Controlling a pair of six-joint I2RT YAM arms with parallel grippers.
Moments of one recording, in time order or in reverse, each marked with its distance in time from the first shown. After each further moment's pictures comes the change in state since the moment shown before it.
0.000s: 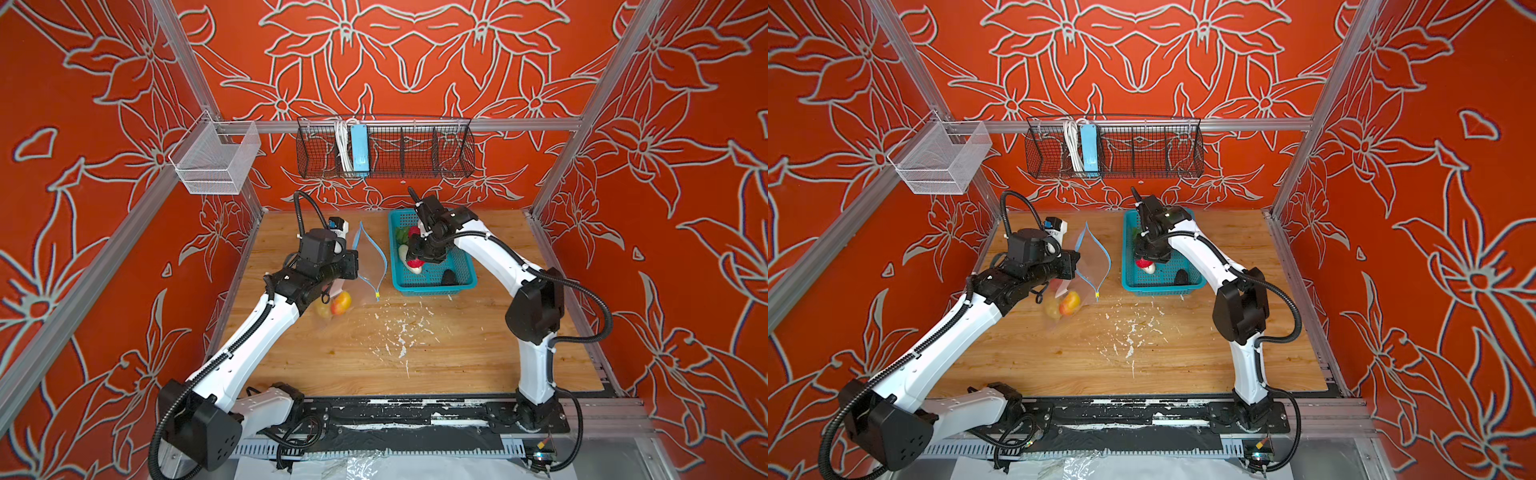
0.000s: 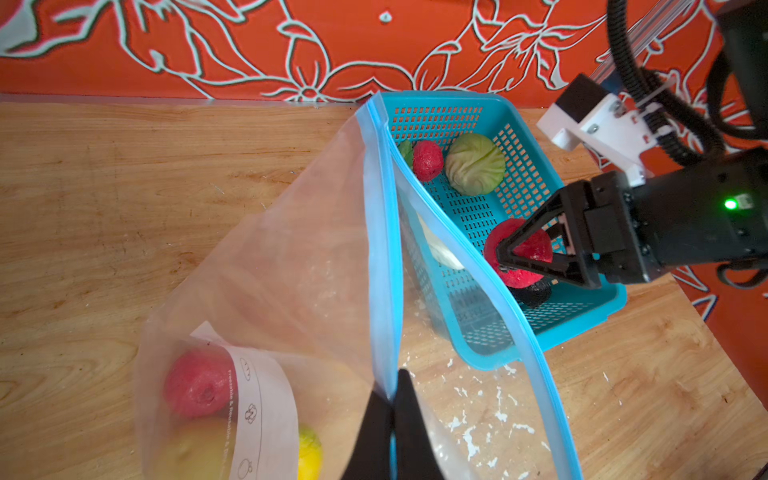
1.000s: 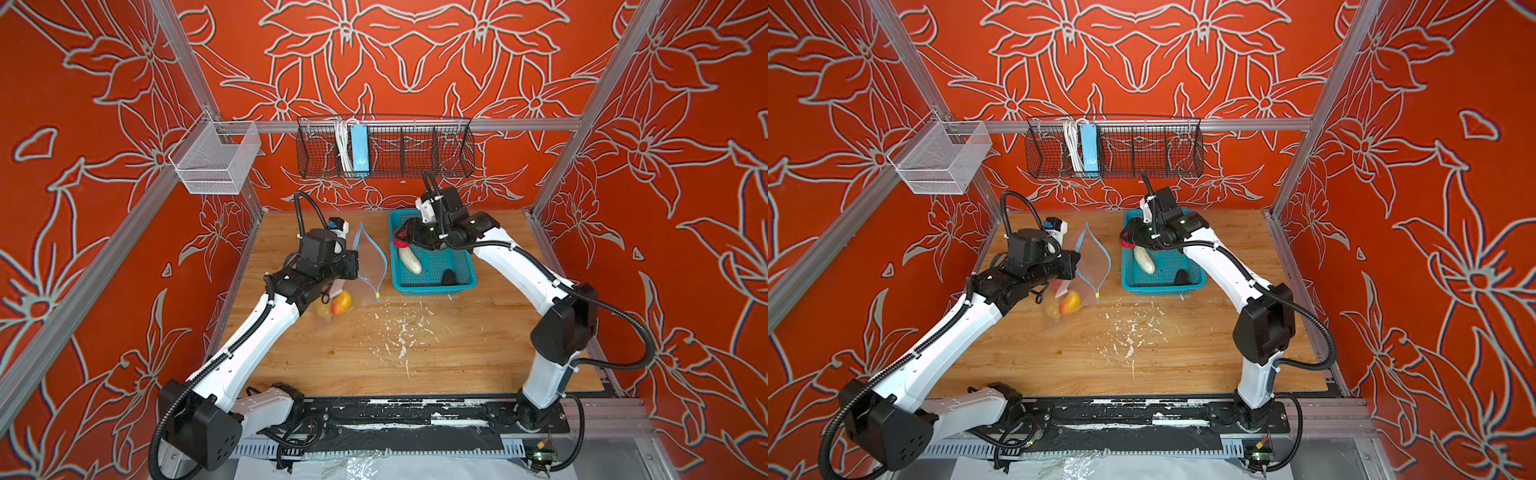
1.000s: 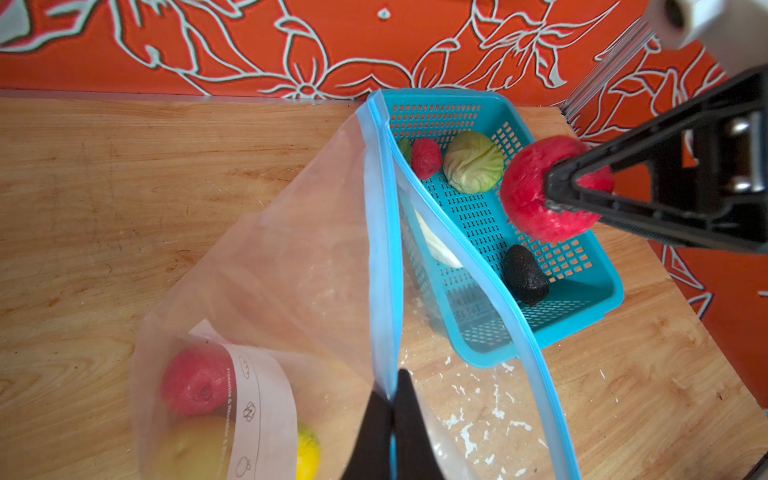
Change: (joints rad) left arm 0.000 0.000 0.000 -0.006 0.006 -0.004; right arm 0.000 -0.210 -0.180 0.389 -0.182 0.049
